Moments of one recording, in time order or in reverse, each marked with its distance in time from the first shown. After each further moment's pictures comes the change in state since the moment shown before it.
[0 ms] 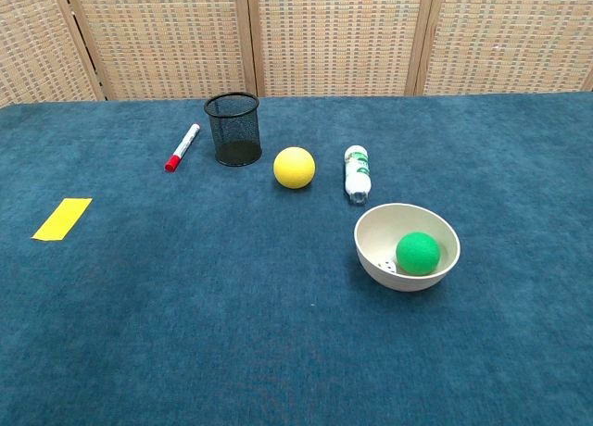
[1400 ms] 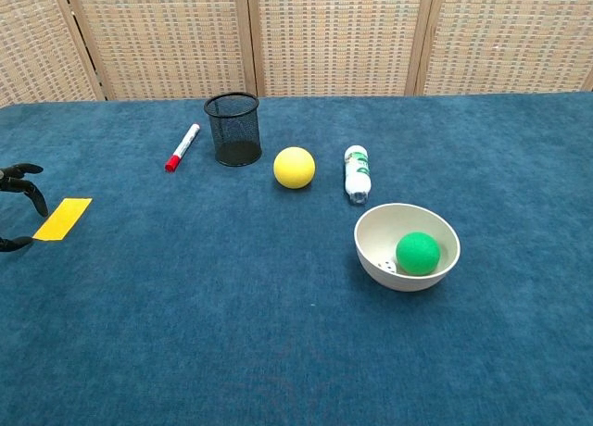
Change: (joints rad) left arm -0.113 -0.352 -0.005 0.419 -0.146 -0.142 0.077; right arm 0.015 -0.006 0.004 0.024 0.033 -0.030 0.039
